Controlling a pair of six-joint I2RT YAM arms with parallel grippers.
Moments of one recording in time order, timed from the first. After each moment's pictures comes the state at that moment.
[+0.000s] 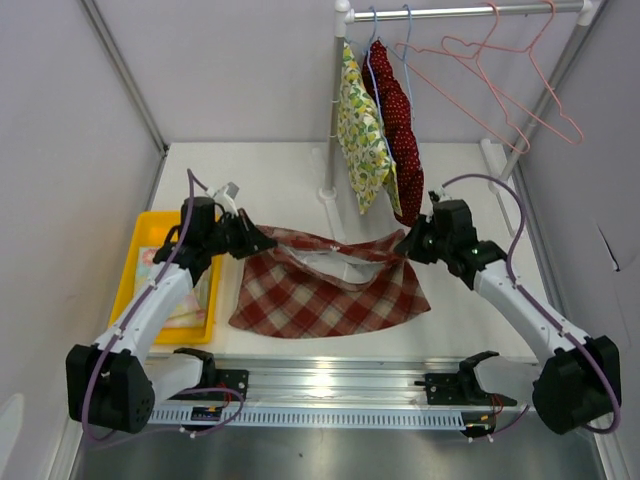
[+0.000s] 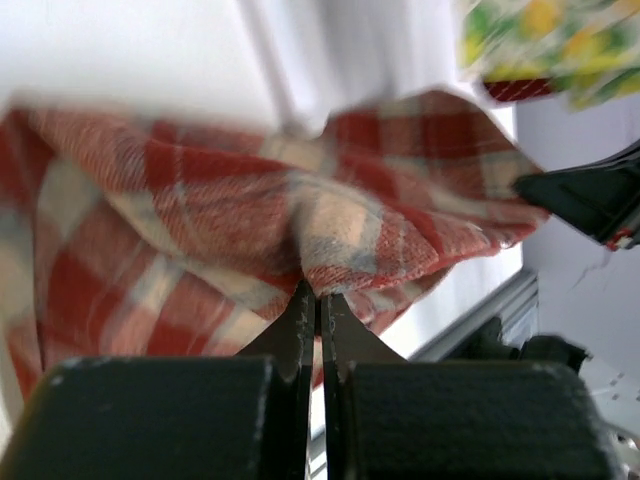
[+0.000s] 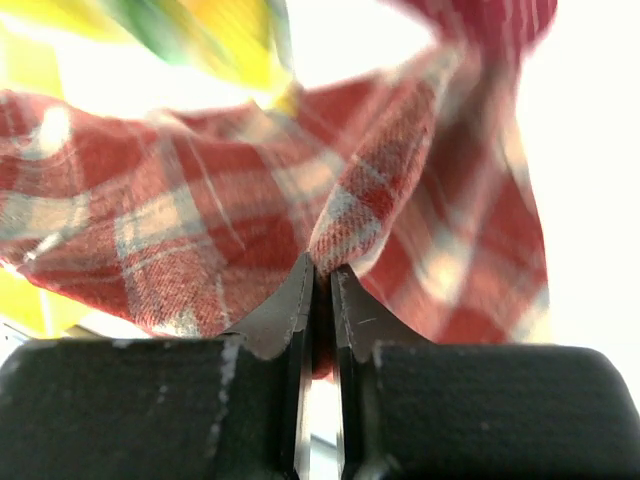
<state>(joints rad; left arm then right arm) -0.17 1.13 0.86 -0.33 0.52 -0.58 0.37 1.21 0.93 -0.40 -0.14 0.57</state>
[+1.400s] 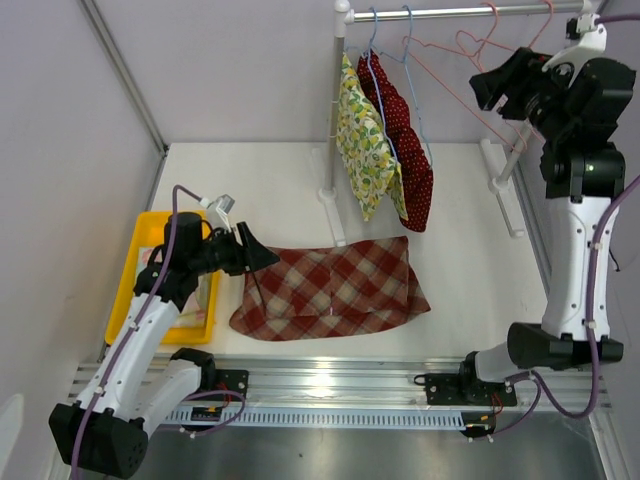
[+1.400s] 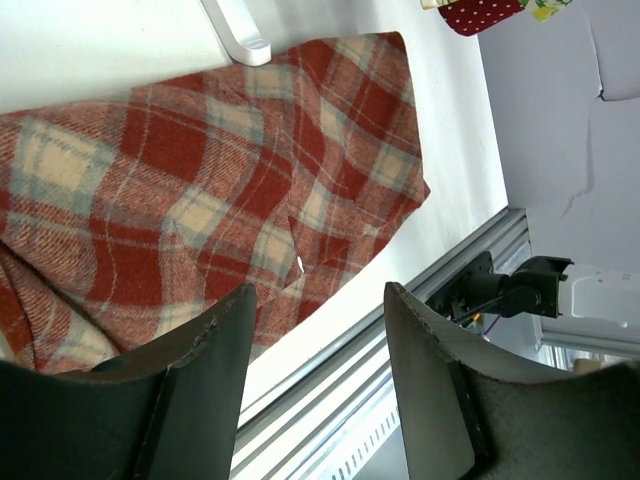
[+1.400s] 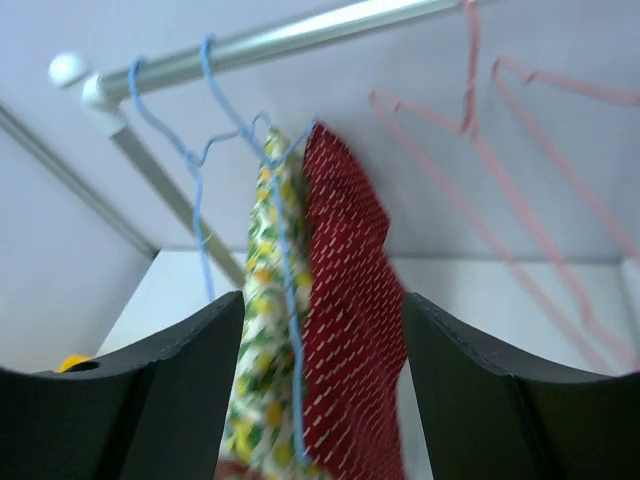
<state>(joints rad) -0.19 0.86 0.78 -0.50 0.60 -0.51 -0.02 1.44 2.04 -0.61 -0.33 0.31</state>
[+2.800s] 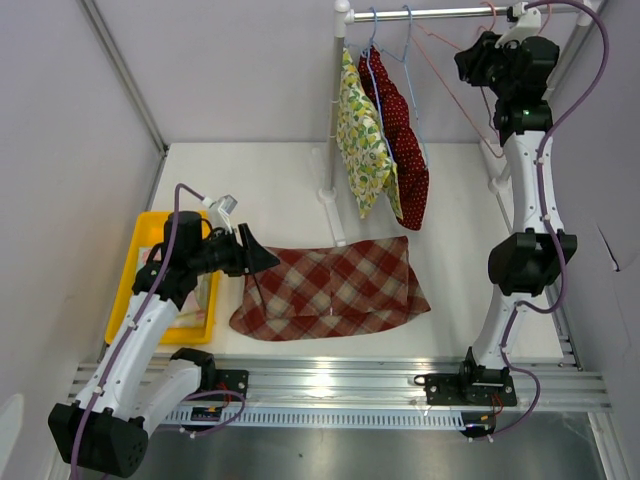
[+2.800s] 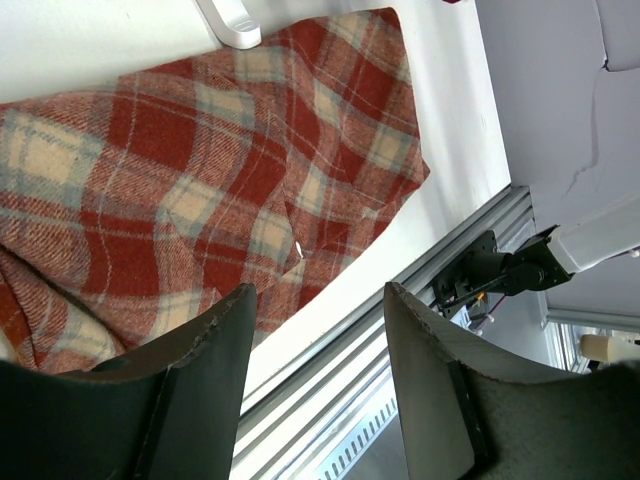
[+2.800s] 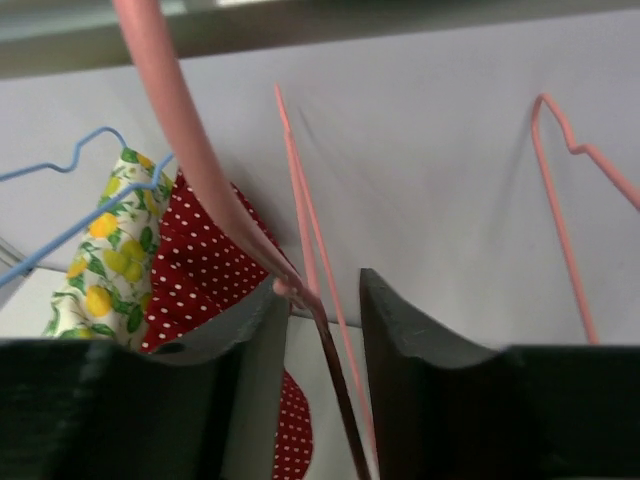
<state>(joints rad) -0.19 0.87 0.80 -0.55 0.63 -0.46 -0.04 2.02 2.30 -0.23 -0.33 0.19</state>
